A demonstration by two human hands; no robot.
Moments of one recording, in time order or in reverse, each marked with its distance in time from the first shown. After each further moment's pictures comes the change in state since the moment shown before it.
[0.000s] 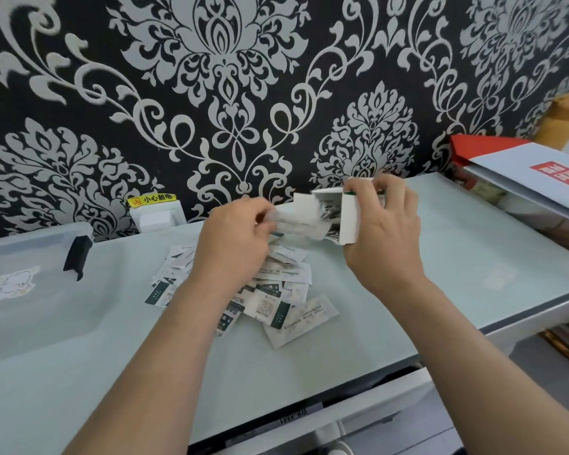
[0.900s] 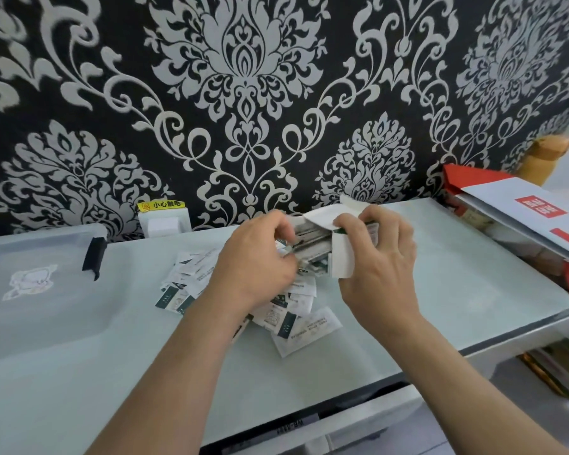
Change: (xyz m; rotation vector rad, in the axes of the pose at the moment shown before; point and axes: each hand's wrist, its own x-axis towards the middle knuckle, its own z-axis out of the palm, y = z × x) left_hand -0.017 0.012 -0.014 -0.165 -0.121 -0.026; right_hand -0.023 -0.022 -0.011 -0.047 0.082 -0.169
